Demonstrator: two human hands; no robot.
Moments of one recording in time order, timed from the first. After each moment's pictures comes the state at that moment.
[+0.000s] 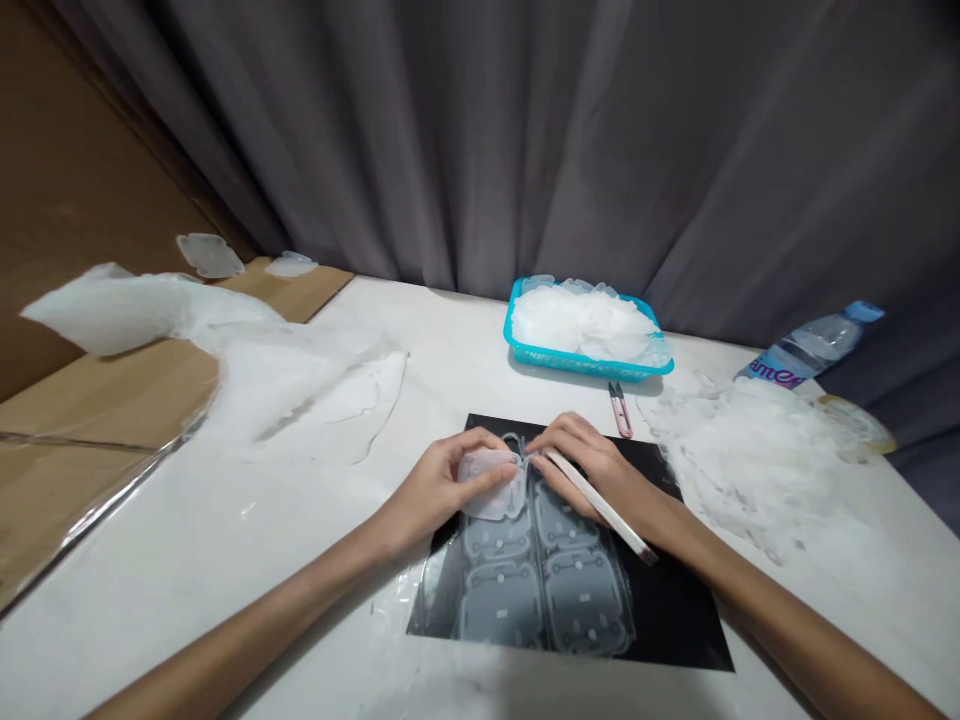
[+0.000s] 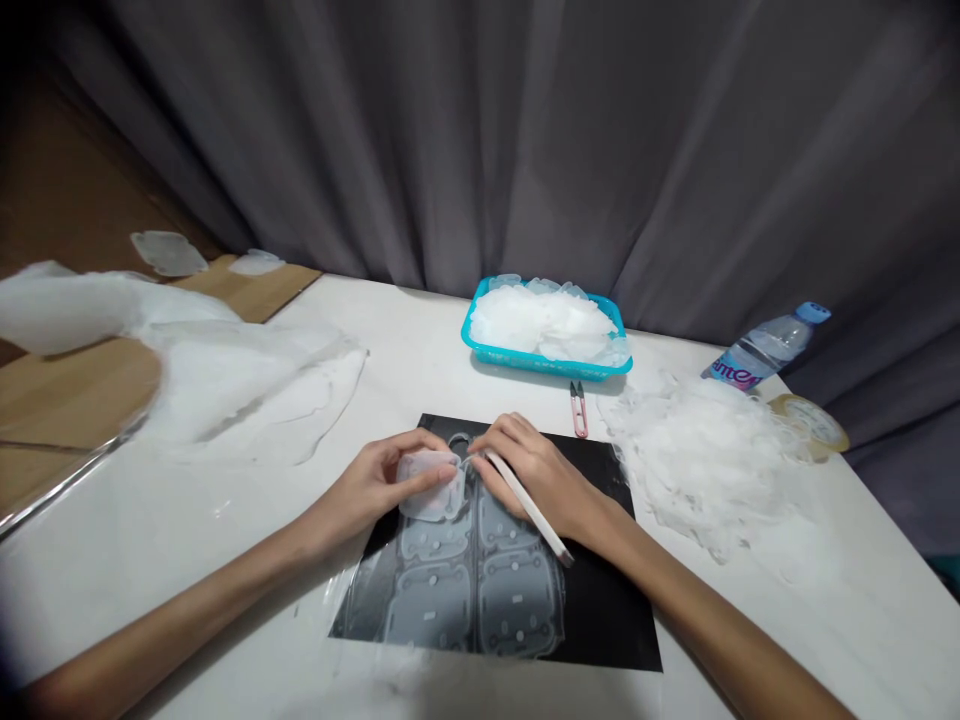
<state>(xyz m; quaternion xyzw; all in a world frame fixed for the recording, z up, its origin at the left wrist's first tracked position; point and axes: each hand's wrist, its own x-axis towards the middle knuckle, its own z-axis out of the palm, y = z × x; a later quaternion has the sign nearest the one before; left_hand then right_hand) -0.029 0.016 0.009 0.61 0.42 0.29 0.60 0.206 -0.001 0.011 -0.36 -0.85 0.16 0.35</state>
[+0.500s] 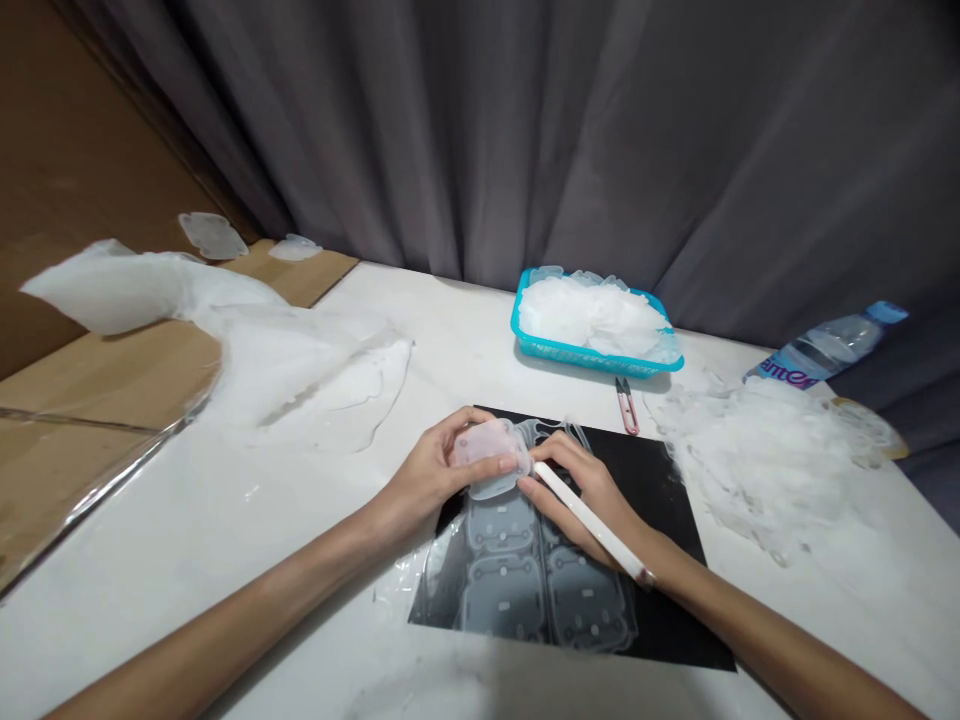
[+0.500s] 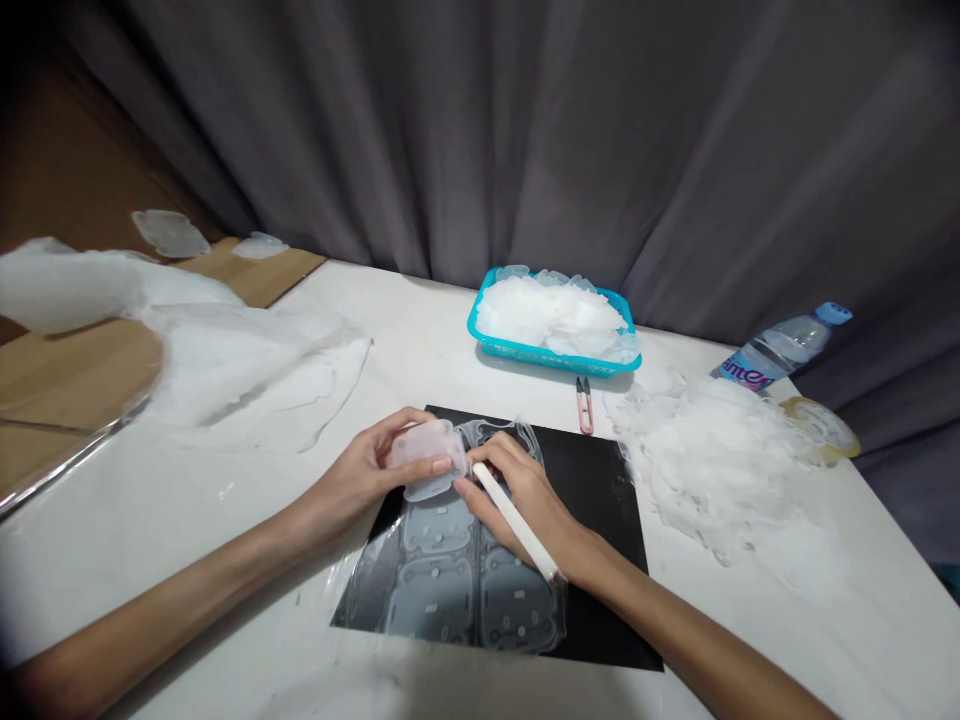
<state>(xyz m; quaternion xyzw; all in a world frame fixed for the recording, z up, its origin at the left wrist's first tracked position) -0.029 0.012 0.012 0.49 0.43 0.36 0.66 0.182 -0.026 -0.010 -0.43 -0.76 0.30 0.39</state>
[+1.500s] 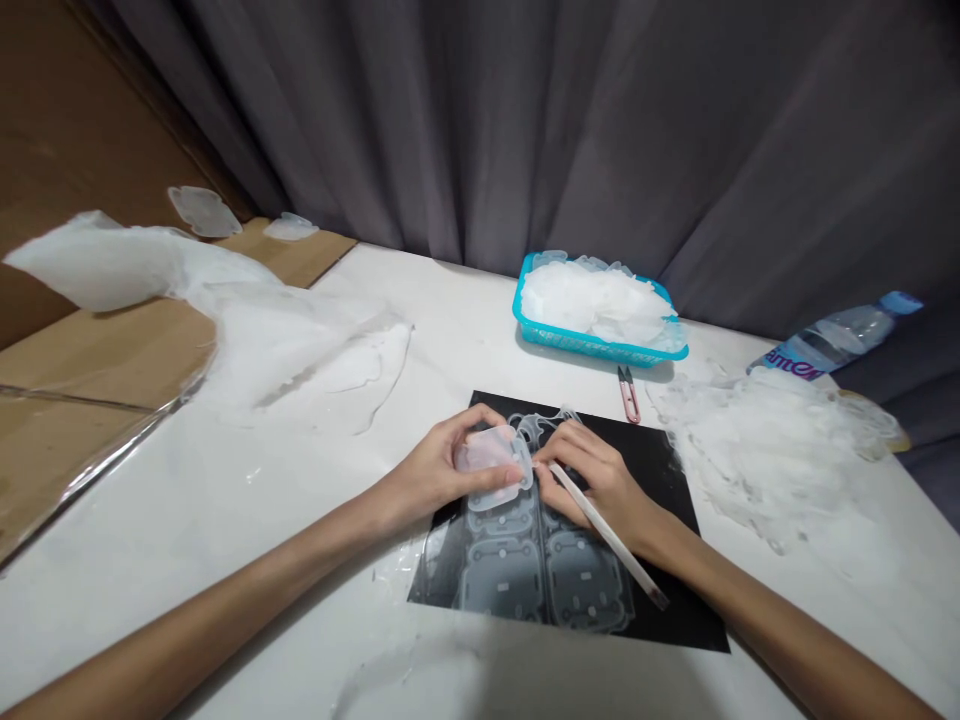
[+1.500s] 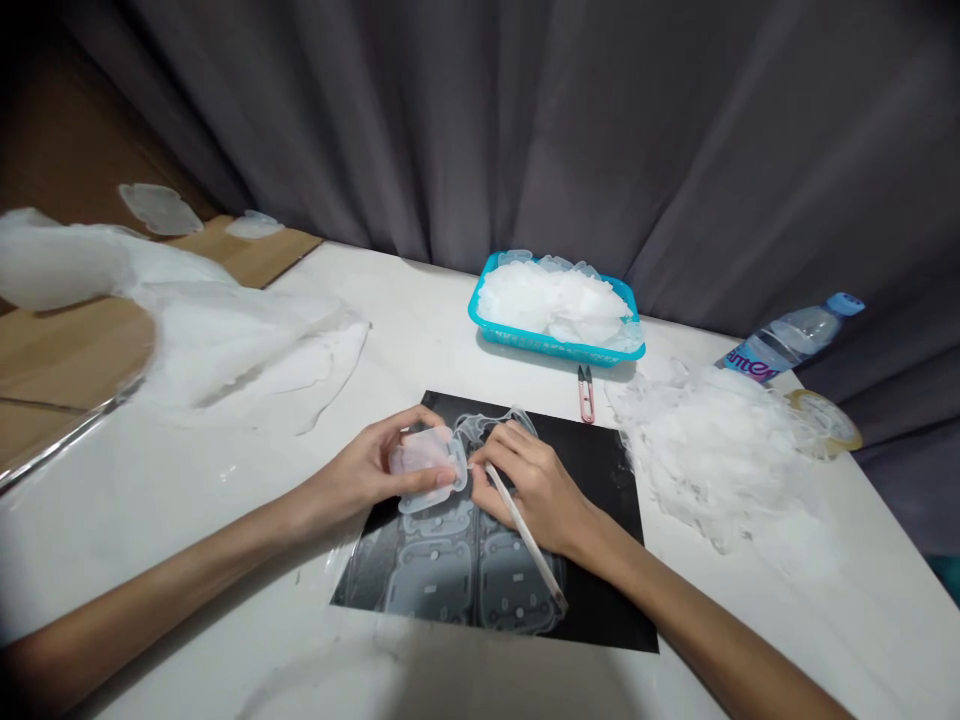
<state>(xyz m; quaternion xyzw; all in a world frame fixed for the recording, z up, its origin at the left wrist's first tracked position) -0.033 0.010 0.007 0.58 0.39 0.27 0.66 0.193 -0.022 -0.007 -0.35 -0.83 0.18 0.39</state>
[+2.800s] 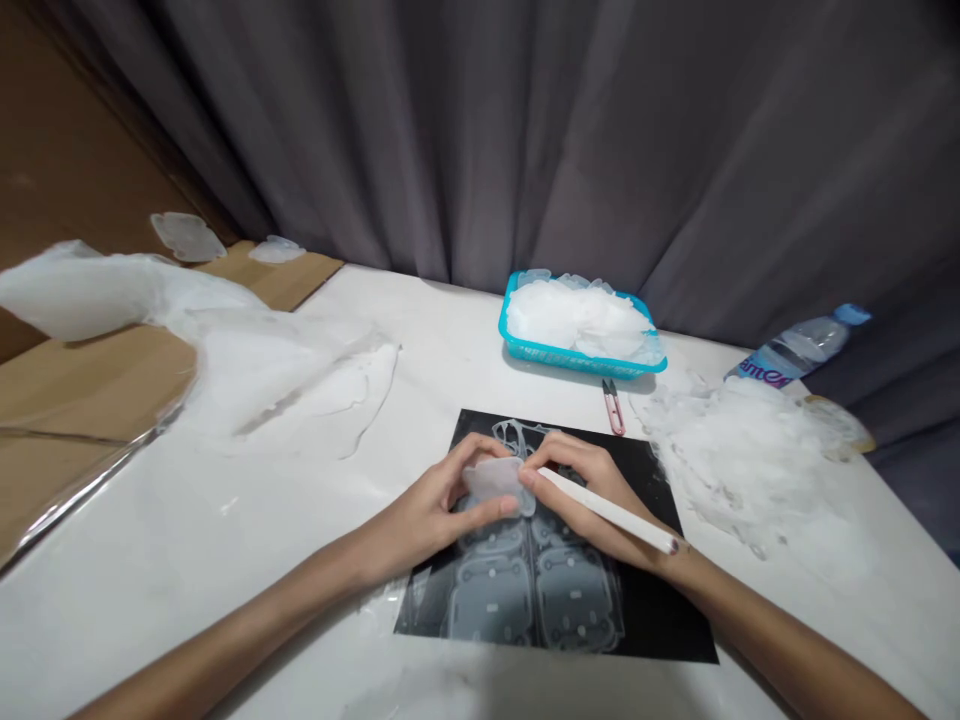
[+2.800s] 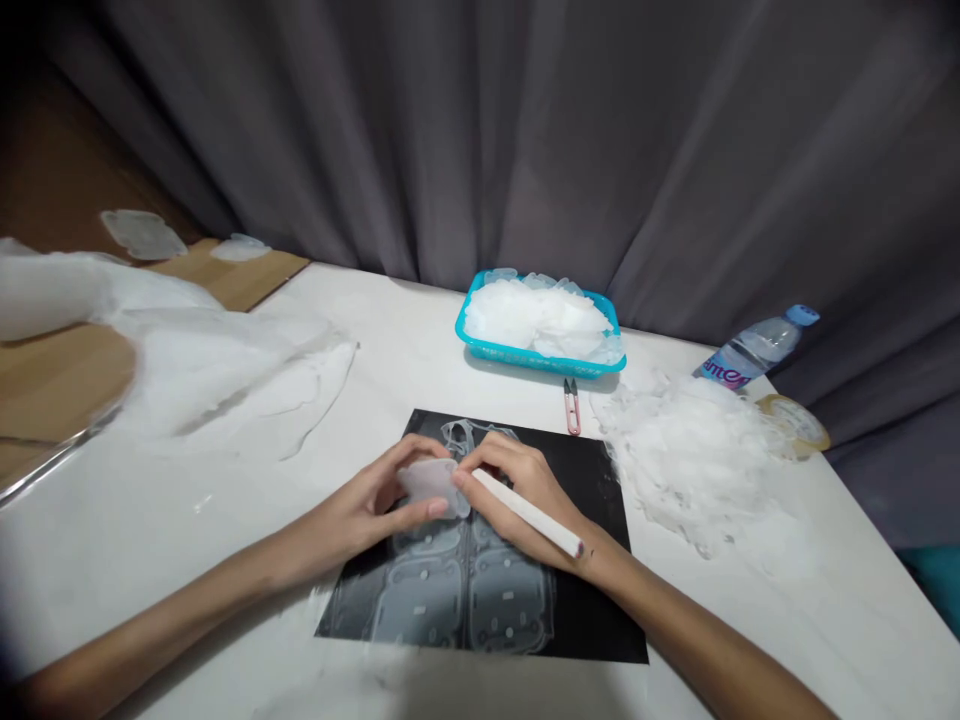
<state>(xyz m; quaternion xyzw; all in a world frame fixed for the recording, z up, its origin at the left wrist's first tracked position) -0.039 0.002 0.010 0.68 0.36 0.22 0.60 0.192 -0.022 0.023 -0.45 -0.72 0.38 0.36</state>
